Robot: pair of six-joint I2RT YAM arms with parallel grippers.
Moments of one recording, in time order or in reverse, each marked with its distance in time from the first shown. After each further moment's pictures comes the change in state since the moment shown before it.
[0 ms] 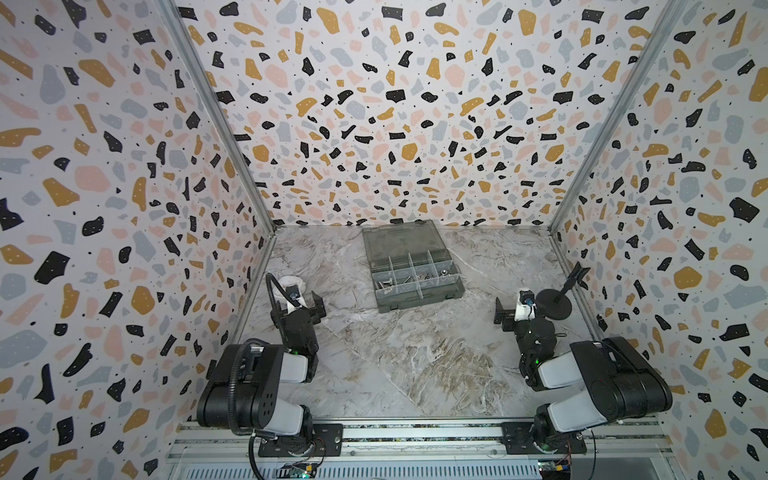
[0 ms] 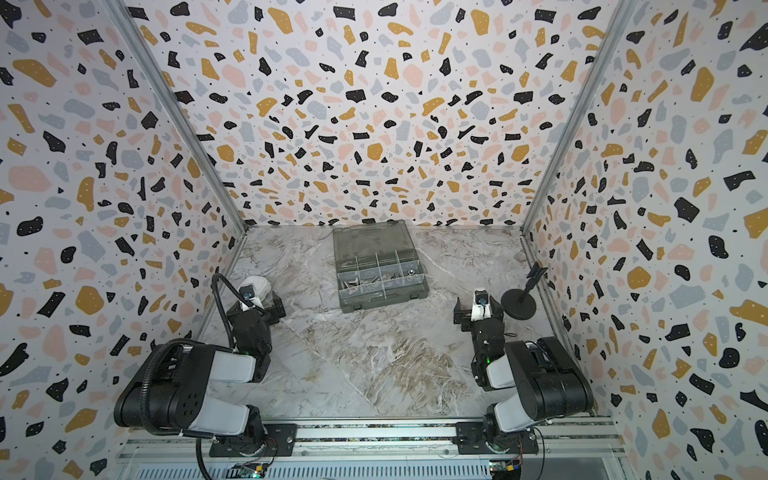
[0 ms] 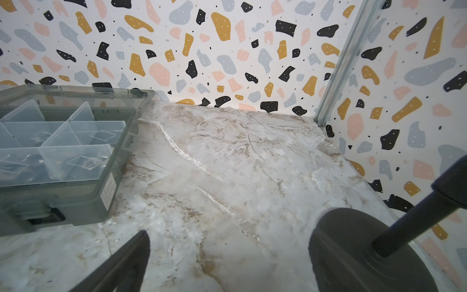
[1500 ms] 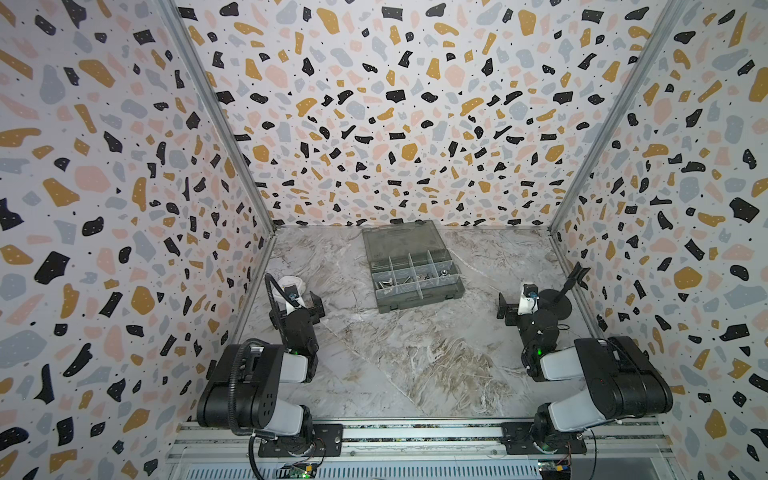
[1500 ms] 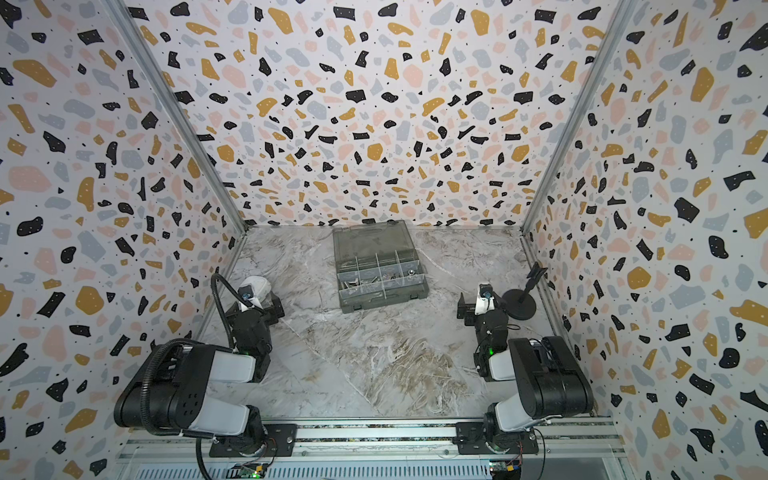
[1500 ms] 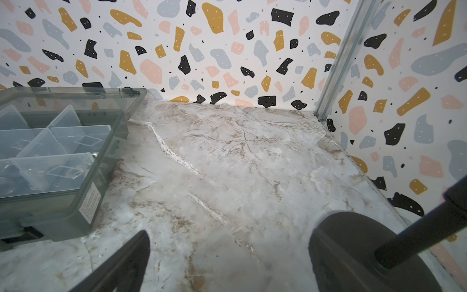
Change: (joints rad) left arm 0.000 0.000 0.000 0.000 -0.018 -0.001; right arm -0.073 0.003 0.068 -0.105 -0.081 0.028
